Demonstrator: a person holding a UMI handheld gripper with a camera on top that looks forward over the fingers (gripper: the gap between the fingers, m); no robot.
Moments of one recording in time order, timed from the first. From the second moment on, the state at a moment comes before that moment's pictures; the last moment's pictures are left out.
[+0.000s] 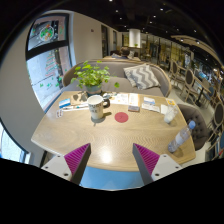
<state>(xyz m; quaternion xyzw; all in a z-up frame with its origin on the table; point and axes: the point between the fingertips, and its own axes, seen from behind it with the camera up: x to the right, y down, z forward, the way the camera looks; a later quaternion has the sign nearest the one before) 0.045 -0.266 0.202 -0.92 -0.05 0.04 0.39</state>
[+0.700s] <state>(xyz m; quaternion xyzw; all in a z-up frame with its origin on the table) 0.366 -0.209 0.091 -0.89 0.01 -0.01 0.46</state>
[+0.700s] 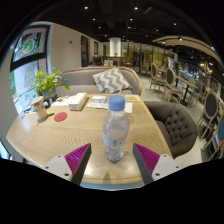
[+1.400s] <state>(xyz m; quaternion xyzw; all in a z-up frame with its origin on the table) 0.369 -0.140 0.073 -0.86 0.00 0.00 0.51</state>
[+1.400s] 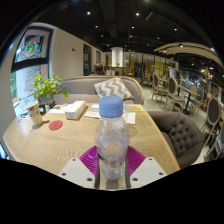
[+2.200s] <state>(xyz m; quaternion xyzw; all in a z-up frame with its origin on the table) 0.261 -0.038 0.238 -0.80 -0.12 -0.22 0.54</state>
